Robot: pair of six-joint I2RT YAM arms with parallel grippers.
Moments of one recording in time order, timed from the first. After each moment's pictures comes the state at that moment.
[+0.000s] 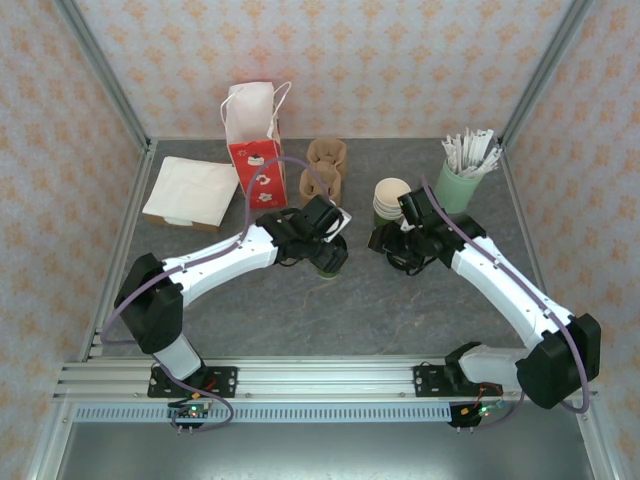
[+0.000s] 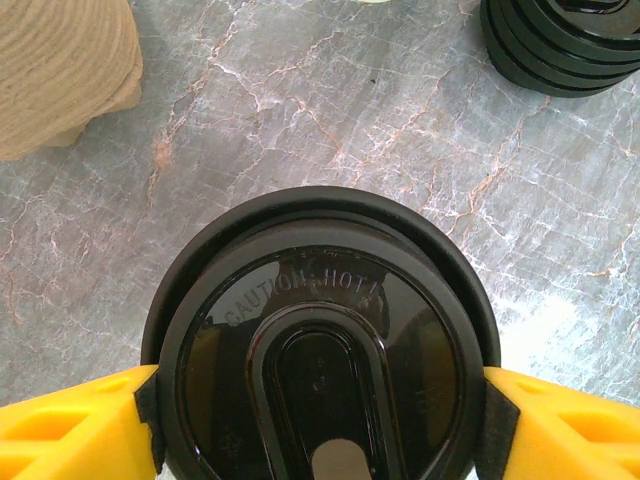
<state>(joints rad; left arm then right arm) -0.78 1.65 1.30 -0.68 -0.09 -0.10 0.48 1.23 1.07 -0.87 -0.20 0.82</state>
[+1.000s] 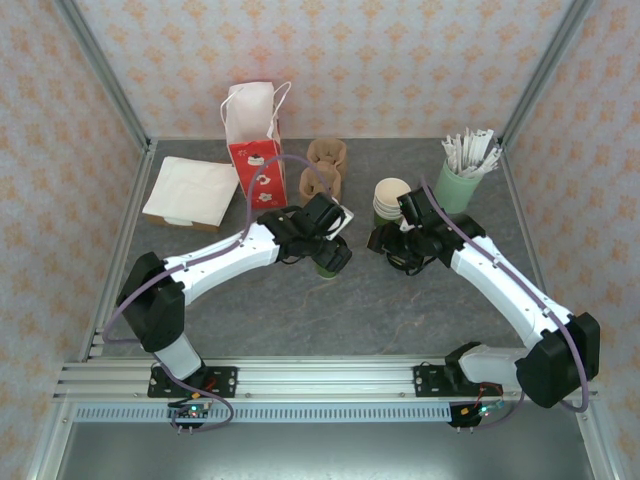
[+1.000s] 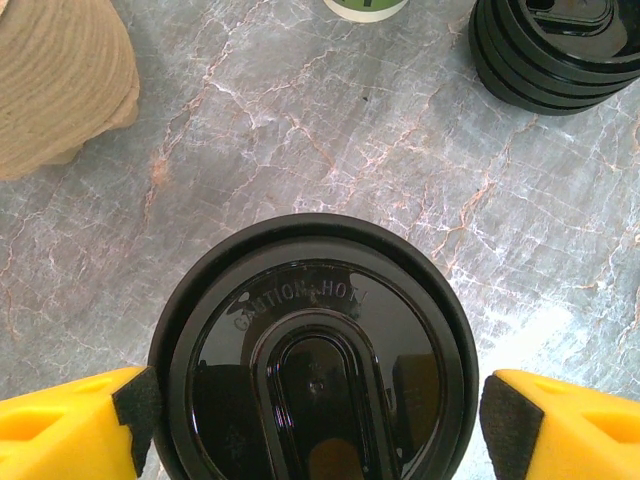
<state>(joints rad) -0.78 1.66 1.33 -0.68 -0.08 -0.10 0.48 1.24 1.07 -0.87 -0.21 0.82</state>
